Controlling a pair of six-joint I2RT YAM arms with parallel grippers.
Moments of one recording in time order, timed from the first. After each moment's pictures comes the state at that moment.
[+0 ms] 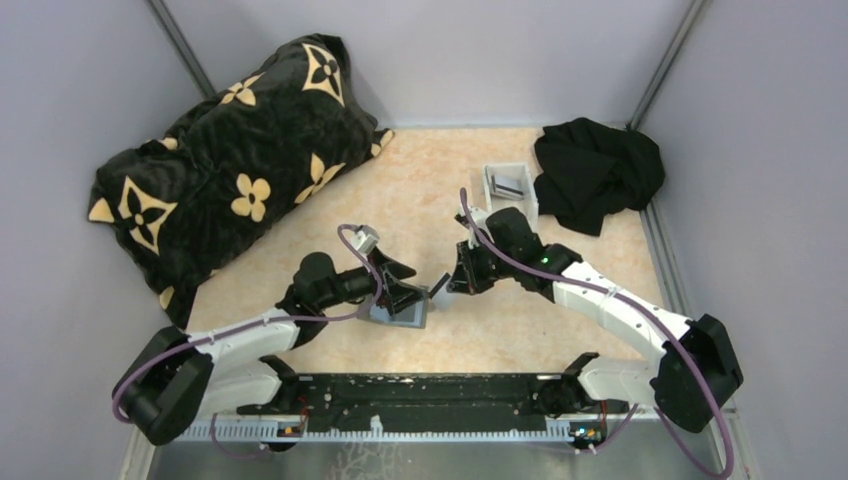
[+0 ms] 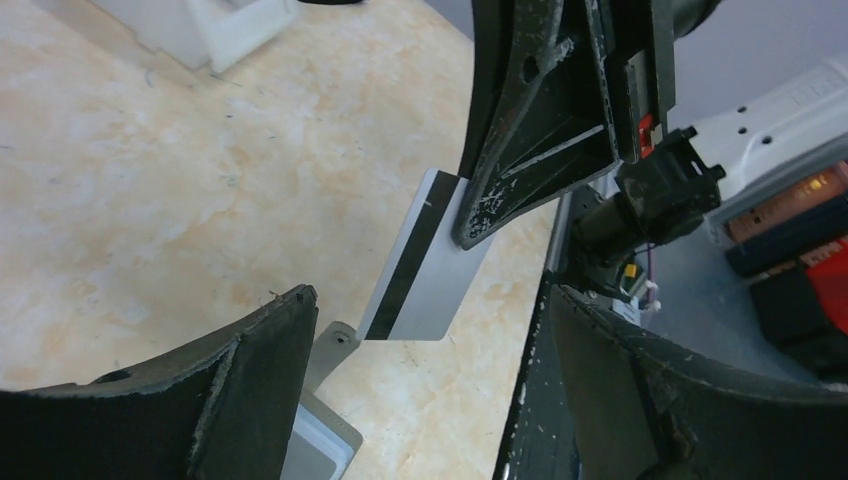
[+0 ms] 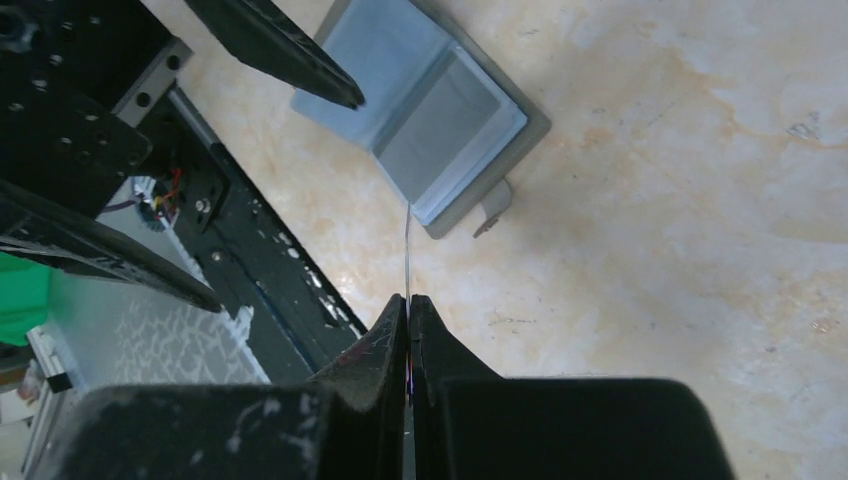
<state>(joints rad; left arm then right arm) -0.67 1.12 0.30 0.77 0.51 -0.49 0.69 1.17 0.82 -0.39 -0.40 0.35</state>
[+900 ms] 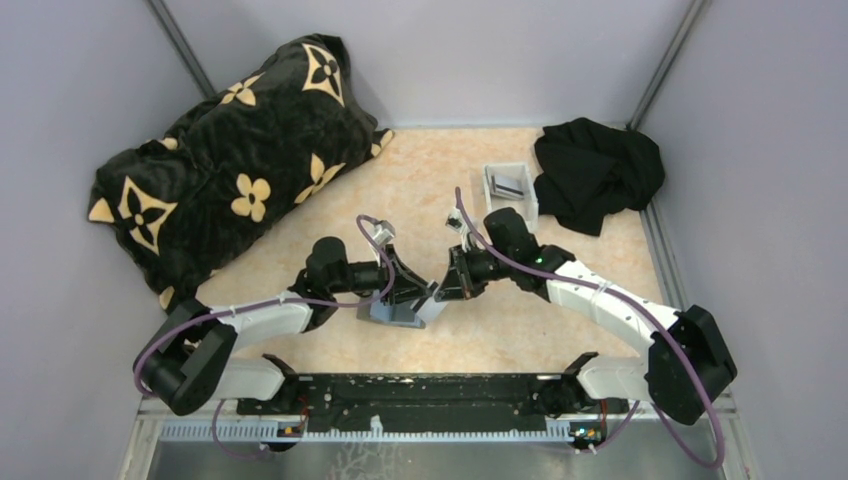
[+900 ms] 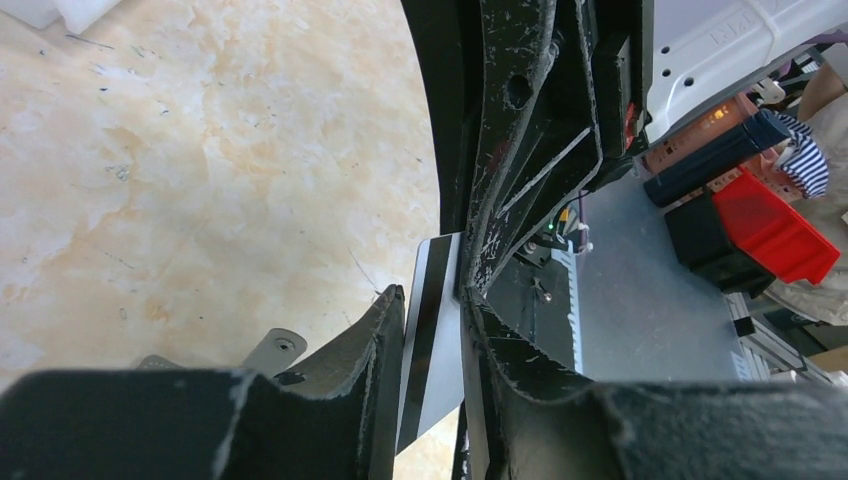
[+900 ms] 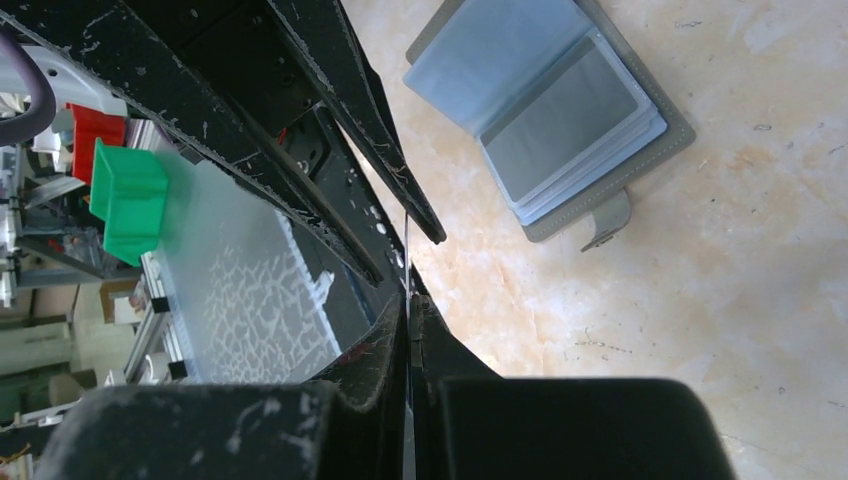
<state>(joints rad) -0.65 1.30 0.40 0.81 0.79 -0.52 0.67 1.22 0.78 -0.25 -0.66 0.40</state>
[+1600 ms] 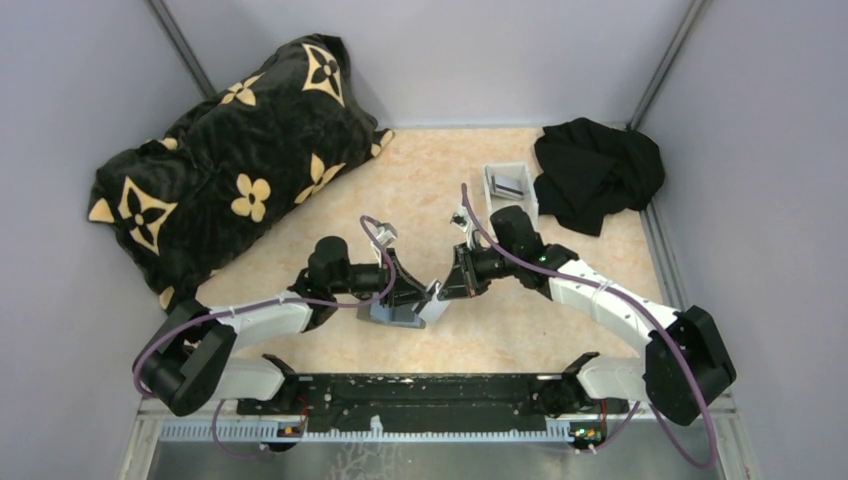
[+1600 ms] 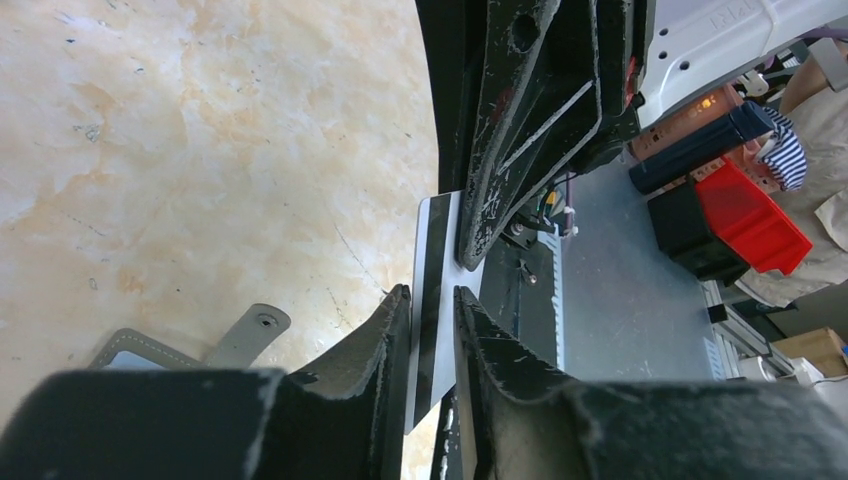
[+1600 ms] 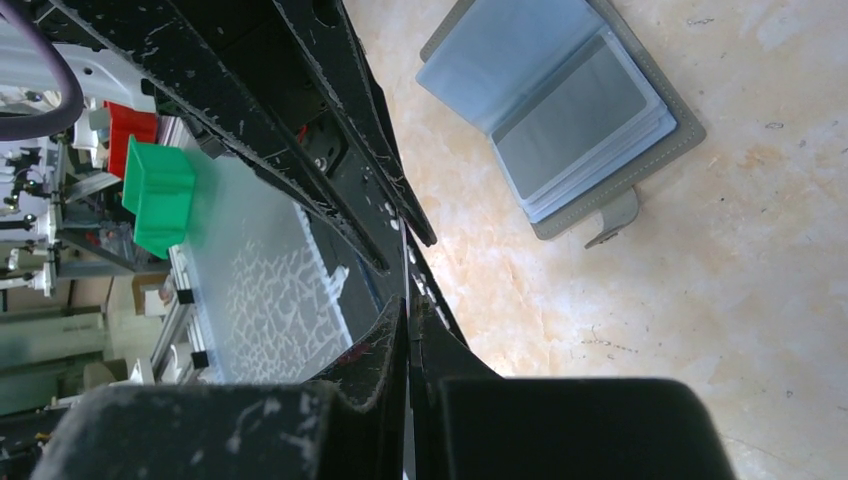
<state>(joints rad) -0.65 1.30 0.41 0.74 0.83 -0.54 0.62 1.22 0.77 -0.24 -0.75 0.40</state>
